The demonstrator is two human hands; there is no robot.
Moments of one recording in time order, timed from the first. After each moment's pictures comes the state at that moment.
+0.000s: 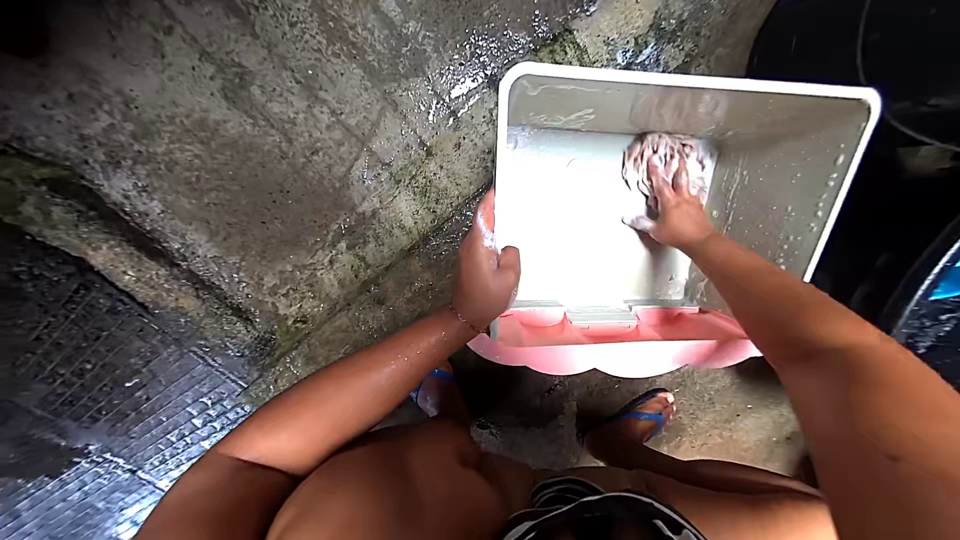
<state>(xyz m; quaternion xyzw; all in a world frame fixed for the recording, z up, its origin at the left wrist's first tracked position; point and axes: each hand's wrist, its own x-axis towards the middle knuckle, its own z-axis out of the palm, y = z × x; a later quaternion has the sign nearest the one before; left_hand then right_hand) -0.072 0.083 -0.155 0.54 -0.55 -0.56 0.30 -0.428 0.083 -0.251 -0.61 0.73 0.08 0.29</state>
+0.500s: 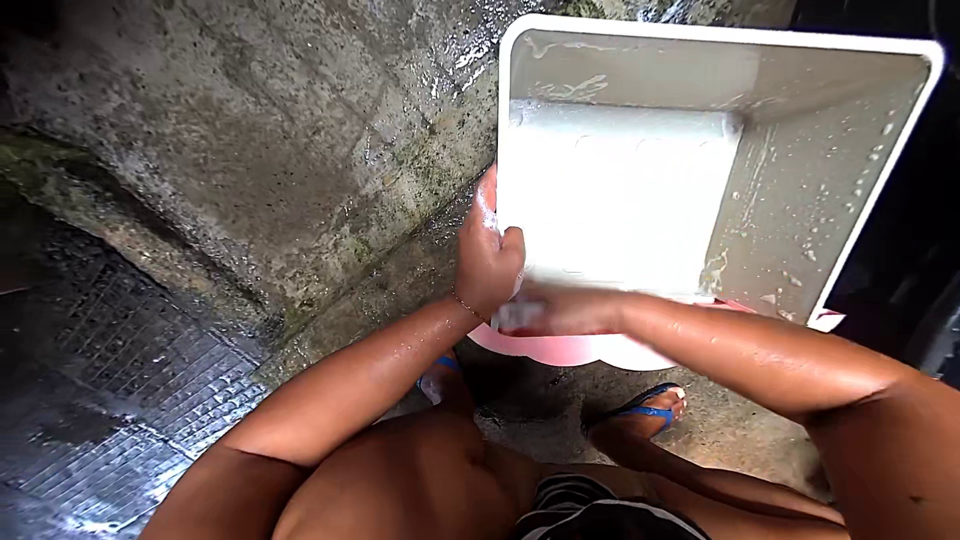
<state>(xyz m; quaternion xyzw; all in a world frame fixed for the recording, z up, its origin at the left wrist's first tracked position) -0.085 0.086 -0.158 0.54 -0.54 -0.54 0.36 -0.230 0.121 -0.145 -0.49 0.41 0.03 0.77</state>
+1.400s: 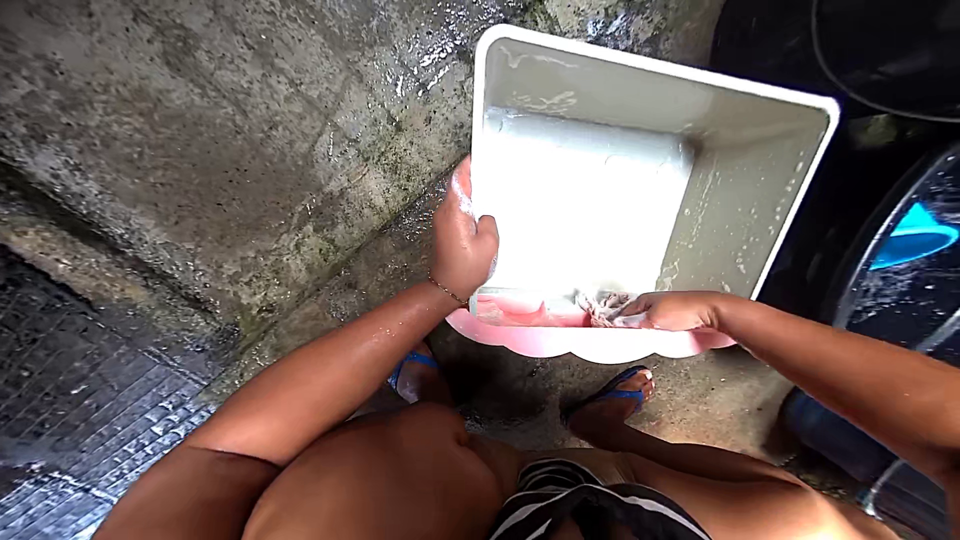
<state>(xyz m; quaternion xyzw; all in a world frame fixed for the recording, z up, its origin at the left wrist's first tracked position) -0.082 0.086 -0.160 0.54 -0.57 -0.53 0.32 -0.388 0.183 -0.124 -0.38 0.52 0.31 0.70</state>
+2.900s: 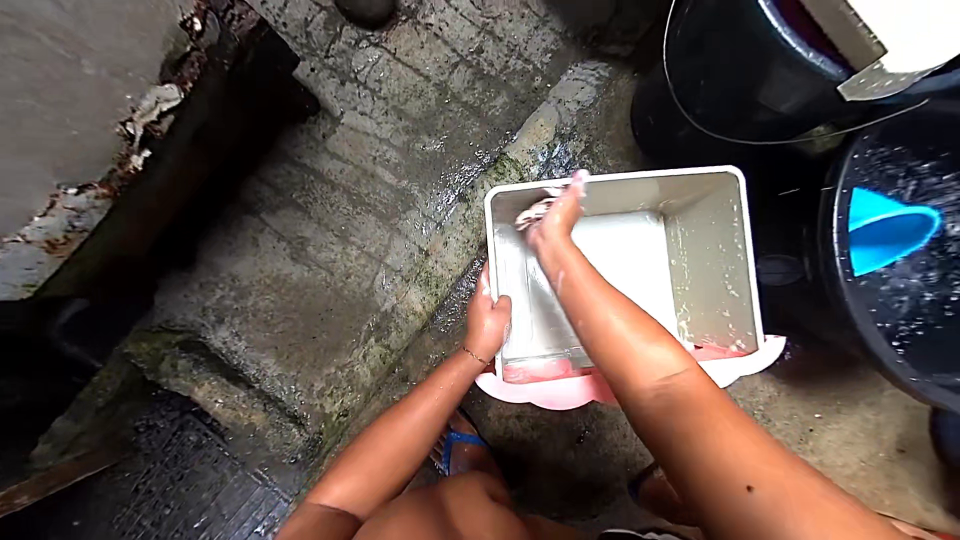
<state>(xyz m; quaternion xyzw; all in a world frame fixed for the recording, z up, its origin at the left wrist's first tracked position) -0.098 0.080 -0.146 0.57 -0.53 -0.61 0.18 -0.251 -0.023 -0.159 0.13 0.62 -0.69 0.35</state>
